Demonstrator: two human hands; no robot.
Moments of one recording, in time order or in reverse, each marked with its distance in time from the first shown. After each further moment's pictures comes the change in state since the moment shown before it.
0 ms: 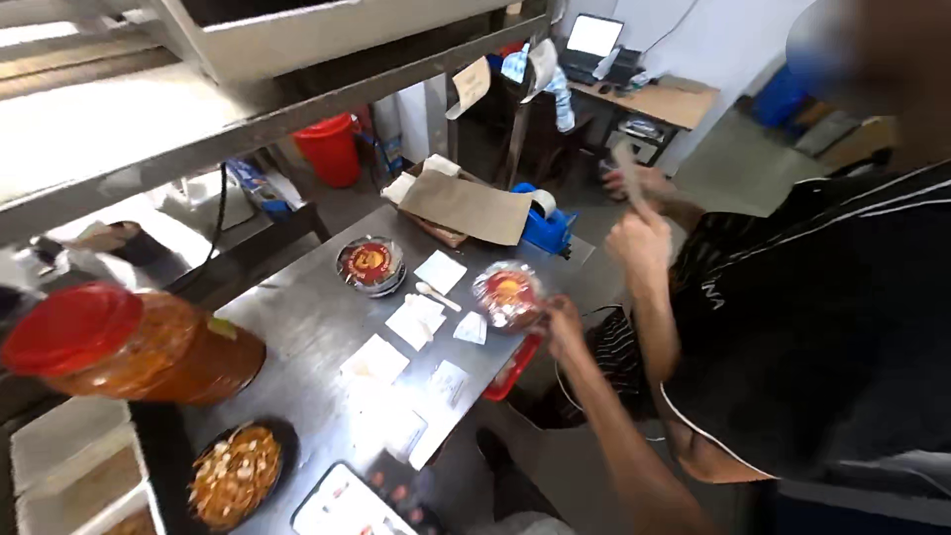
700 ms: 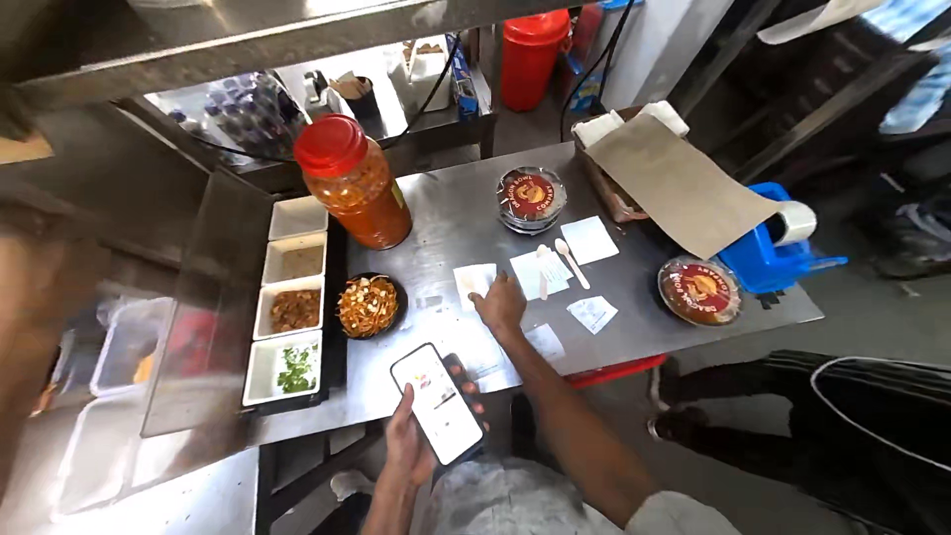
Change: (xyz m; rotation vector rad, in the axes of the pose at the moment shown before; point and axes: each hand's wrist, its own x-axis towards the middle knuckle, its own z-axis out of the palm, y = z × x) left_hand 0.005 -0.022 0.005 -0.155 0.122 0.254; right_hand -0.104 0.115 0.246 -1.224 -0.641 -0.443
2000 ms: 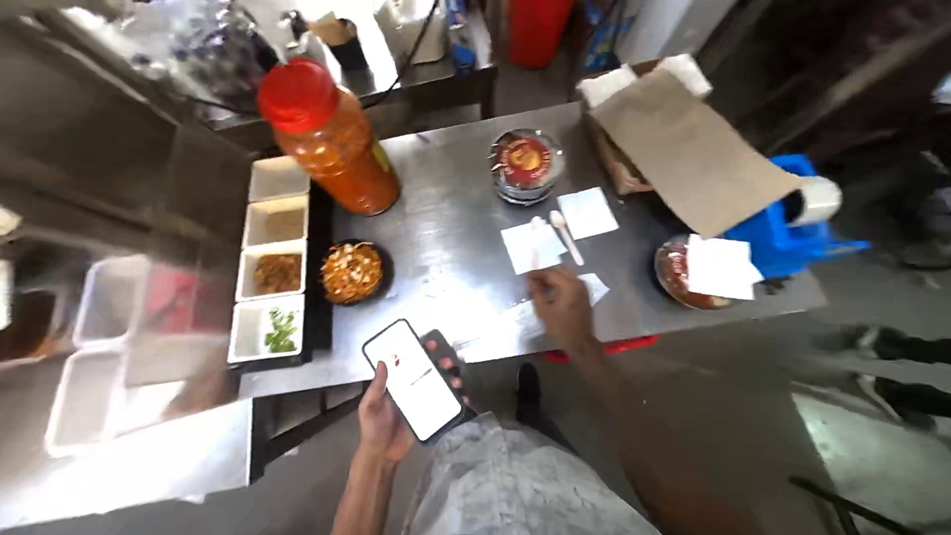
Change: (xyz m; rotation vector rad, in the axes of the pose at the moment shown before) left_hand -0.017 -0.015 0.015 0.013 0.075 0.046; right_hand -0.060 0.110 -0.110 0.180 0.155 -0.524
